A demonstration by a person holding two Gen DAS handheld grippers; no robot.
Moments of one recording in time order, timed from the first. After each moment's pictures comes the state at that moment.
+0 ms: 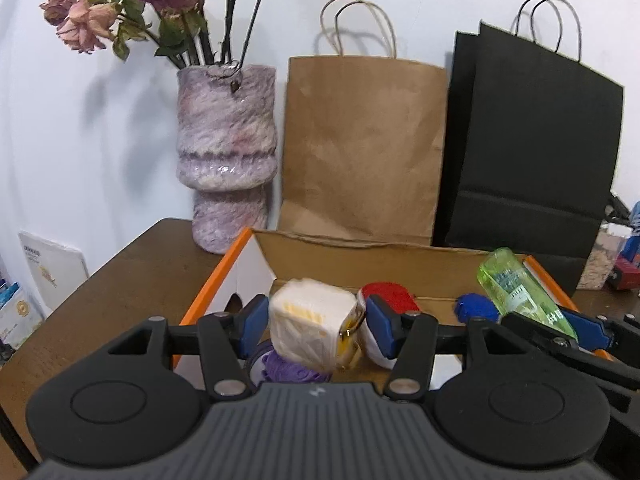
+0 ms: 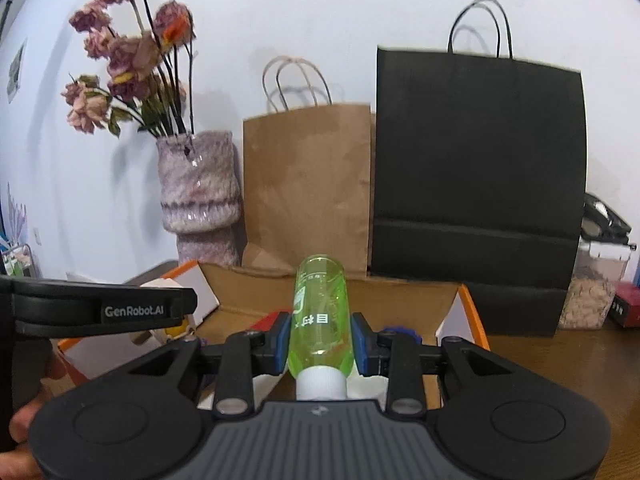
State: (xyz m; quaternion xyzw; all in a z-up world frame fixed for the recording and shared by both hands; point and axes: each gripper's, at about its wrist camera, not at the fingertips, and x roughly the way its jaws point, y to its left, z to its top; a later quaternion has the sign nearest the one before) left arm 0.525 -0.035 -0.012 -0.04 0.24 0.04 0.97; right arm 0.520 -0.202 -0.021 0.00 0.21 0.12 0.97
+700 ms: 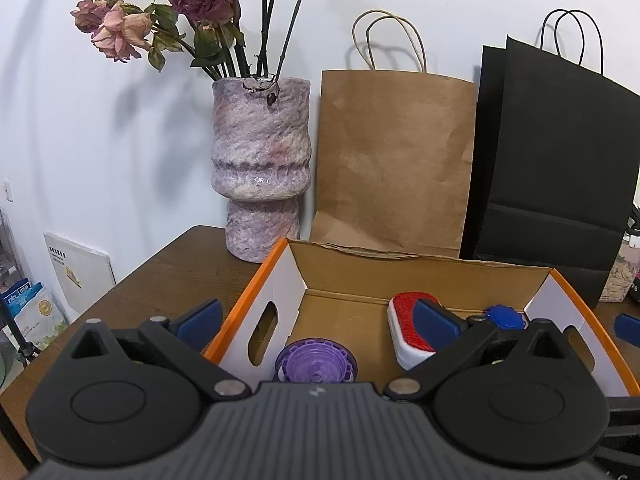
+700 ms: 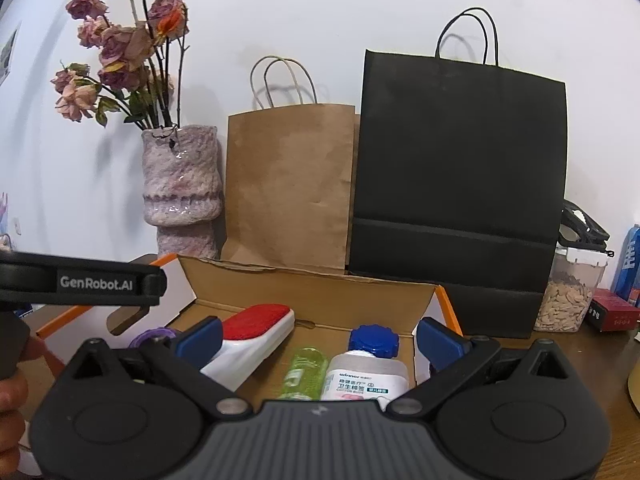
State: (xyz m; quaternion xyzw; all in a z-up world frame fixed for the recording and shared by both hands) left arm 0.516 -0.027 -0.005 -0.04 0.22 0.08 0.97; right arm 0.510 -0.202 -0.024 -0.02 0.19 0.09 0.98
